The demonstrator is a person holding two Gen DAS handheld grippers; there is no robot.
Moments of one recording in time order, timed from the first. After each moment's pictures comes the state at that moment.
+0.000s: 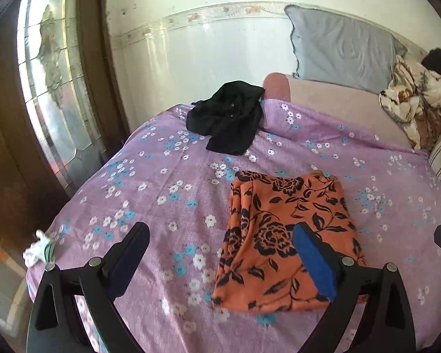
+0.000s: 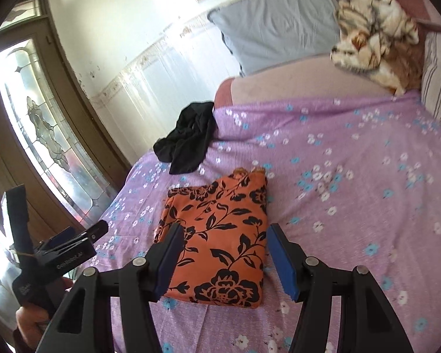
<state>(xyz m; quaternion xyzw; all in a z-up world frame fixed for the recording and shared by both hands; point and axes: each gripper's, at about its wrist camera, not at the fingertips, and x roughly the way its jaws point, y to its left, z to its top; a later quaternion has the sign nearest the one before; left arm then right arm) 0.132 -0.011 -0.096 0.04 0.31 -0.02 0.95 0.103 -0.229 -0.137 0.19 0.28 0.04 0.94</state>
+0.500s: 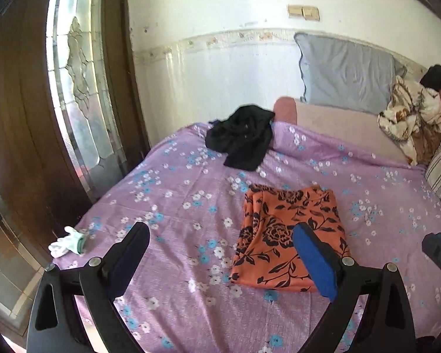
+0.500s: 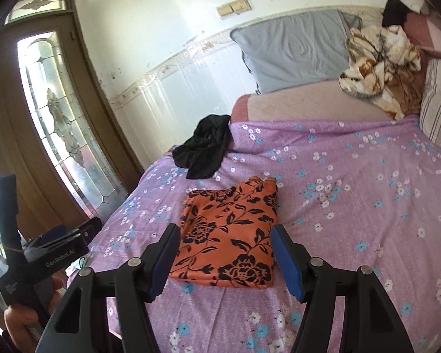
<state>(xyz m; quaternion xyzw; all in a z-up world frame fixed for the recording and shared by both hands) 0.056 0.012 -0.043 0.03 0.27 0.01 0.96 0.041 -0.200 -0.098 0.15 0.25 0.06 0.96</state>
